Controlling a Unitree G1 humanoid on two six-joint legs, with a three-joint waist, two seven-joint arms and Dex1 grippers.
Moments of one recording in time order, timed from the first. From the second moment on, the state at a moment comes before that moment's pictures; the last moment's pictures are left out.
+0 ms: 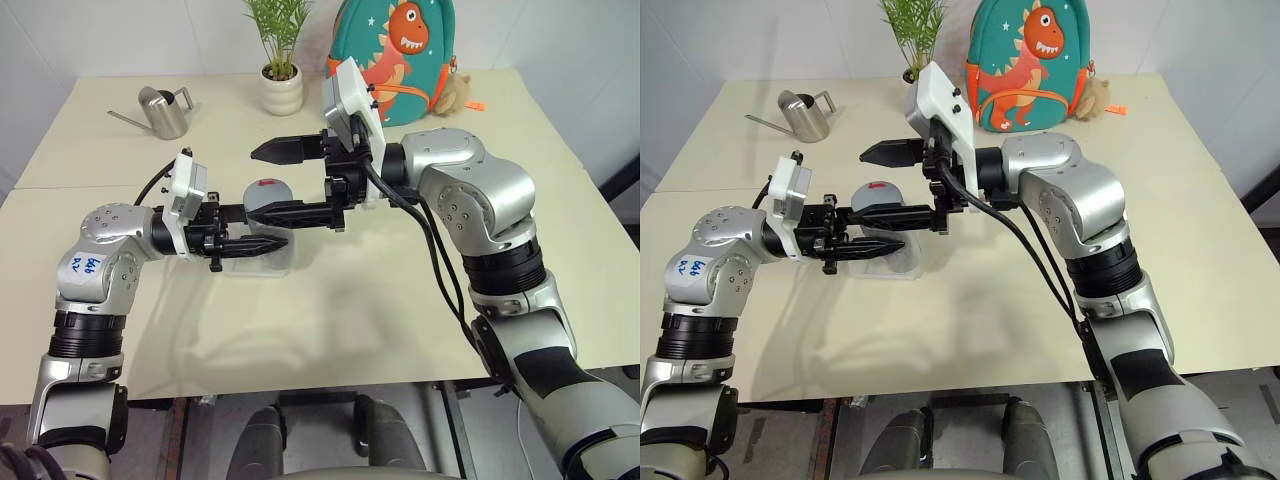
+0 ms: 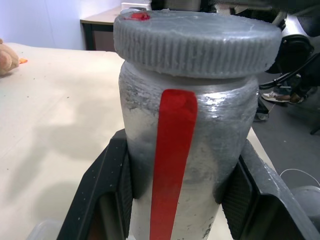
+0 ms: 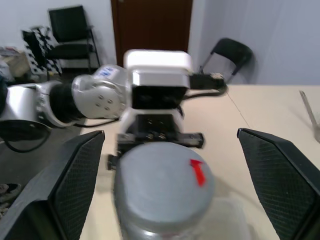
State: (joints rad) left arm -0.62 0.65 0.06 0.06 -0.58 0.40 -1.25; right arm -1.13 -0.32 0.22 0.07 0.48 0.67 1.08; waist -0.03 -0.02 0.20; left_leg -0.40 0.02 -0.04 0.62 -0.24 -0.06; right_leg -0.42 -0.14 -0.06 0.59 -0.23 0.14
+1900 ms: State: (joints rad) left arm -0.61 0.65 0.06 0.05 -0.57 0.41 -1.25; right arm -1.09 -0.33 0.23 0.10 0.50 0.69 1.16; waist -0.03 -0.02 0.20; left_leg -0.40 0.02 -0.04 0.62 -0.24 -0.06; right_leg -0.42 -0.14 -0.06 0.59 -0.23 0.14
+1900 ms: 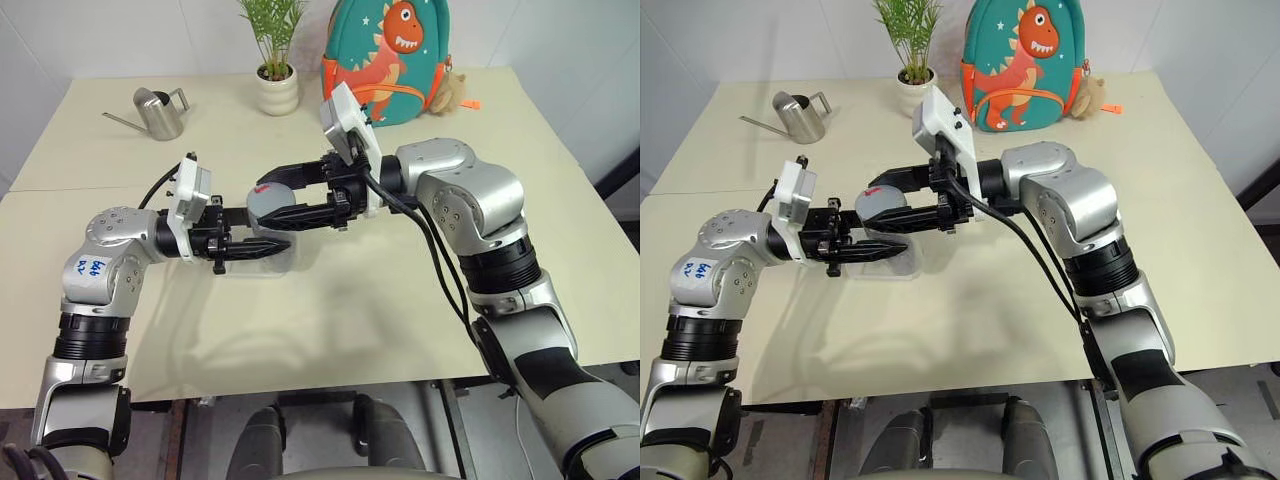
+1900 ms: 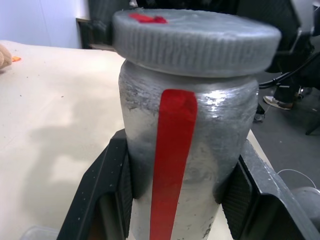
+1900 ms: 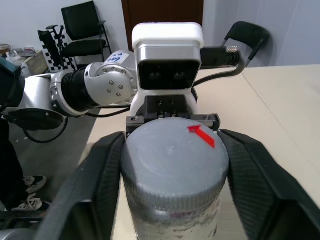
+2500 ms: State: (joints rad) left arm -0.58 0.67 0.06 0.05 -0.58 0.41 -1.27; right arm -0.93 -0.40 -0.10 0.03 0.70 0.79 0.96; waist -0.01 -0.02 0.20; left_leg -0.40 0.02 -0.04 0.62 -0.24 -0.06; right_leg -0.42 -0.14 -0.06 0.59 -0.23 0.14
